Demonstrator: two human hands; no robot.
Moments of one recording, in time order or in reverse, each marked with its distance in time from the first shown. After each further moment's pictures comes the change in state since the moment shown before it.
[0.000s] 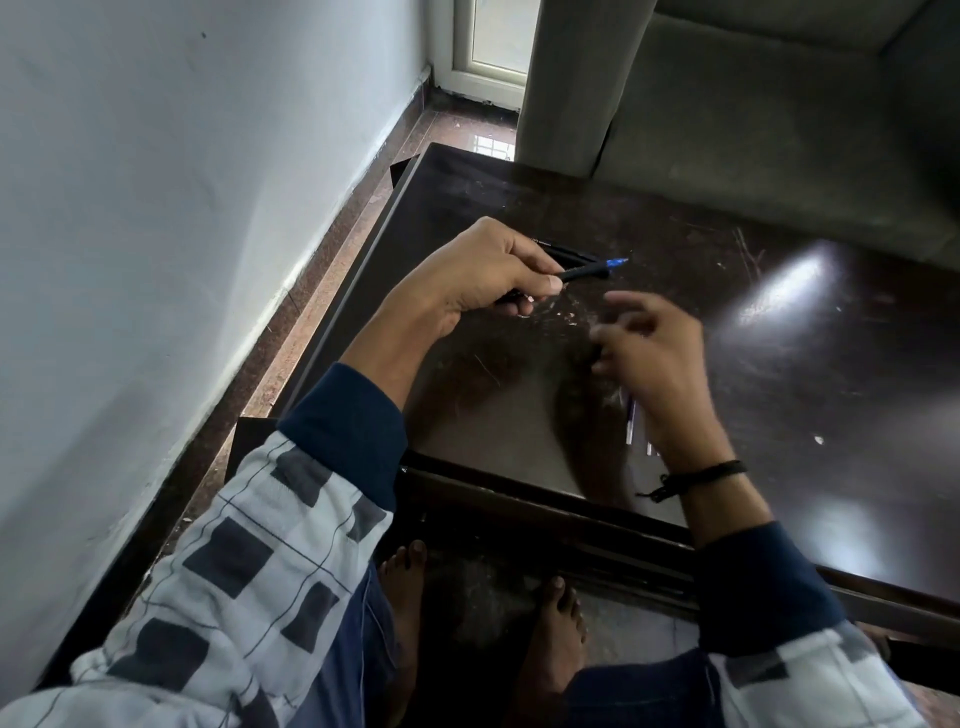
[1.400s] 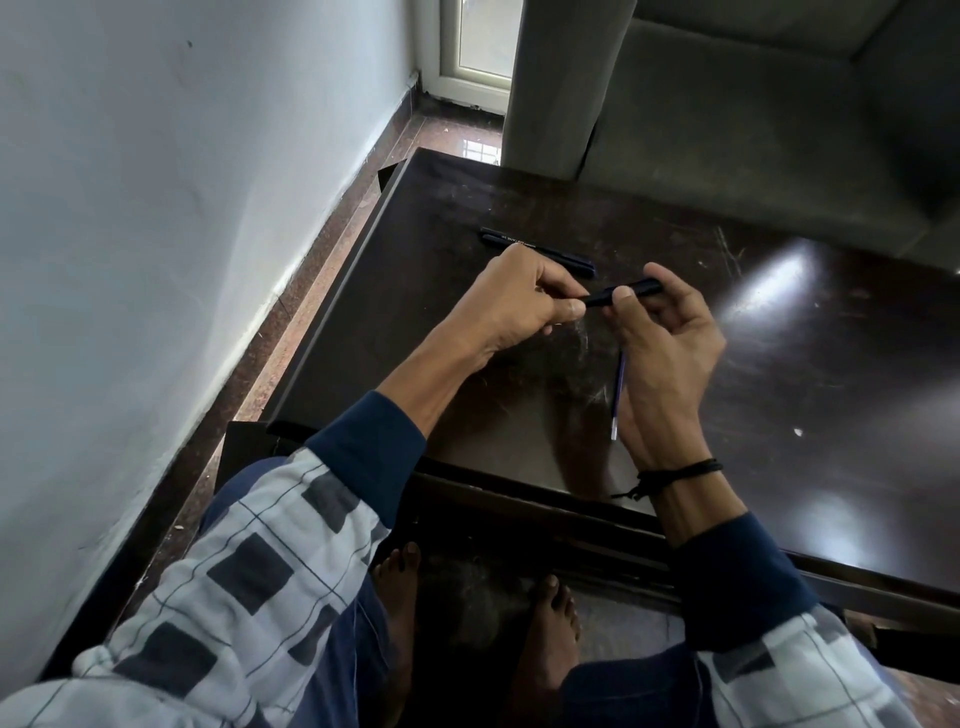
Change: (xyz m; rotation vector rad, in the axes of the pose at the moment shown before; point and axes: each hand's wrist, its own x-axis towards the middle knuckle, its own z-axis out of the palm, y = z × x) left_hand 0.000 -0.005 0.050 0.124 0.073 0.157; right_hand -0.009 0.000 0.000 0.621 0.235 -0.140
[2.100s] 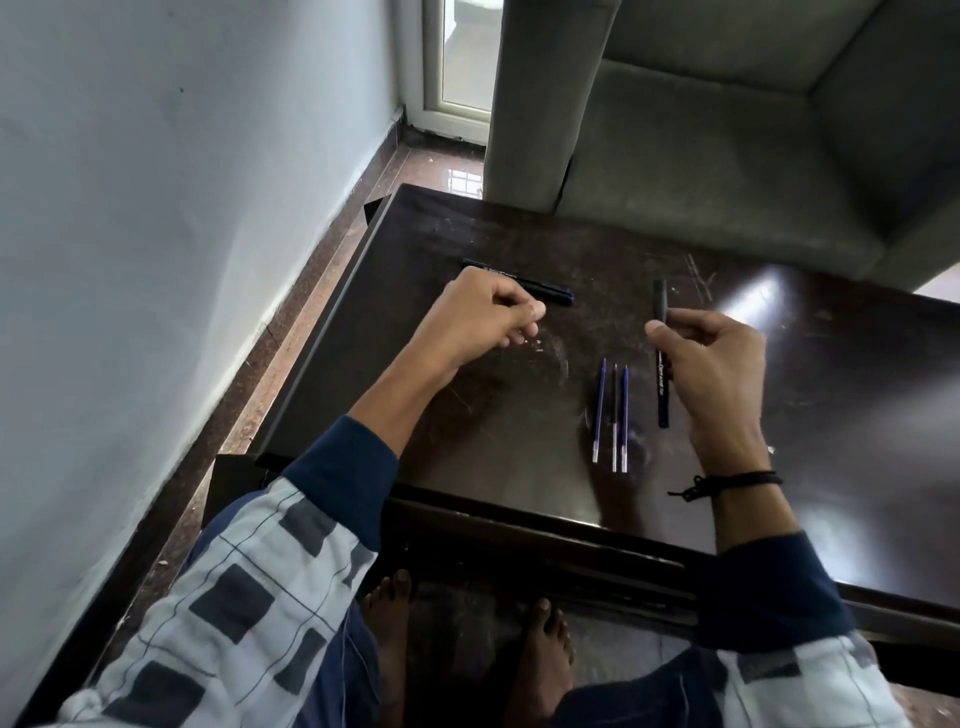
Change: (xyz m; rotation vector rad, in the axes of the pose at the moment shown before) left_hand 0.004 -0.006 -0.017 -0.033 0.066 -0.047; right_hand 0.033 -0.042 -0.046 -0.700 0.026 0.021
